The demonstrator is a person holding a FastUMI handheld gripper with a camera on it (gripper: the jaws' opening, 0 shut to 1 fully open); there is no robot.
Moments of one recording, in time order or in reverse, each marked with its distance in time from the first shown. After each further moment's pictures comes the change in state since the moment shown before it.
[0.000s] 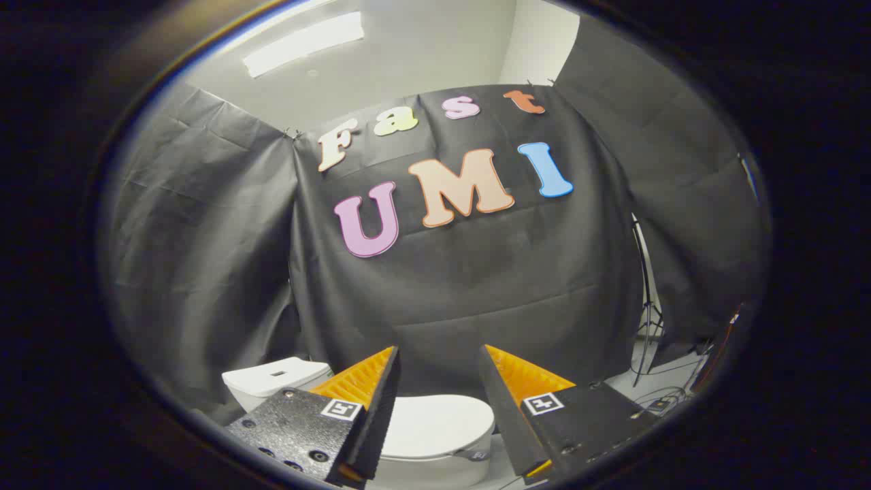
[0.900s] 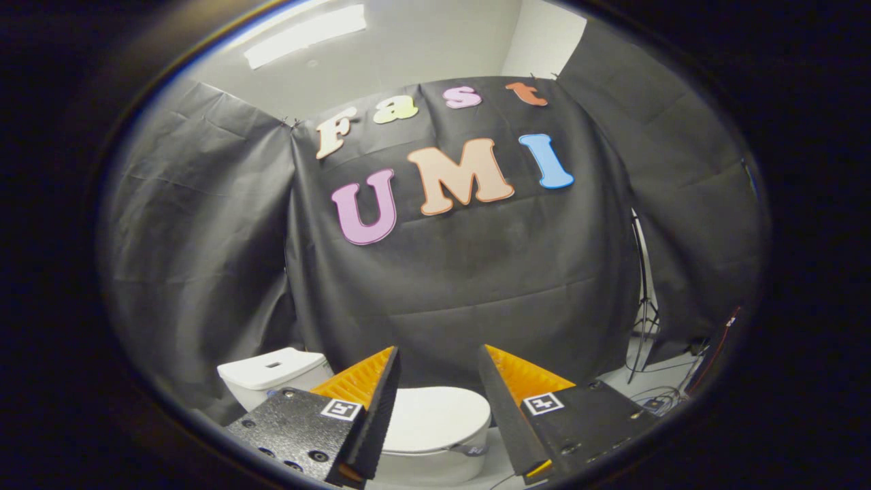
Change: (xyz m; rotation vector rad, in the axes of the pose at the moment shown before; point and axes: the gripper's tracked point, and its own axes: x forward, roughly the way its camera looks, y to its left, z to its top) arm 0.005 -0.001 -0.006 -0.015 0.058 -0.017
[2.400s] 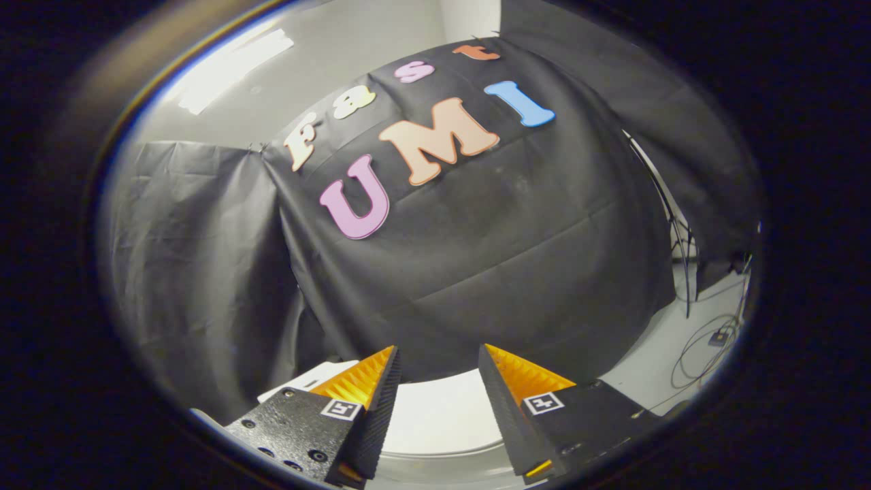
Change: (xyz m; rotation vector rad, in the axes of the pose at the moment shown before) arm 0.064 0.011 -0.058 0.329 0.102 0.136
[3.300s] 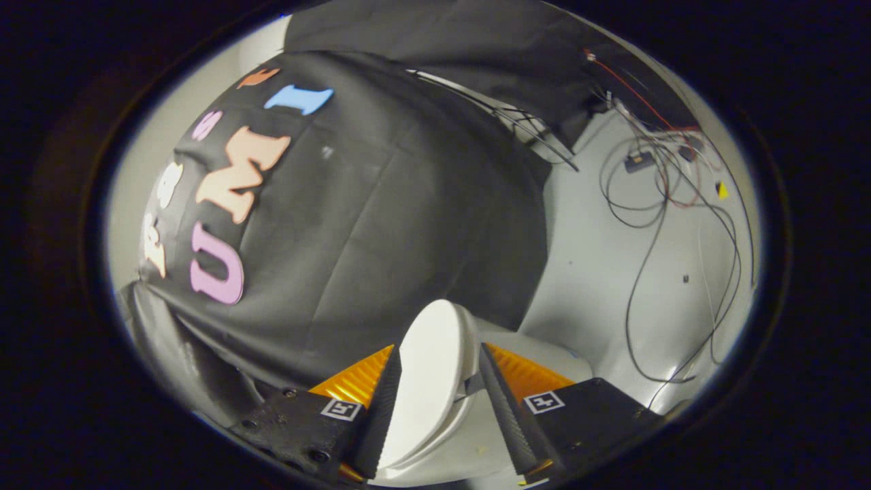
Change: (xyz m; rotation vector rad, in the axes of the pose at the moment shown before) arm 0.011 -0.136 -0.136 0.731 0.005 -0.339
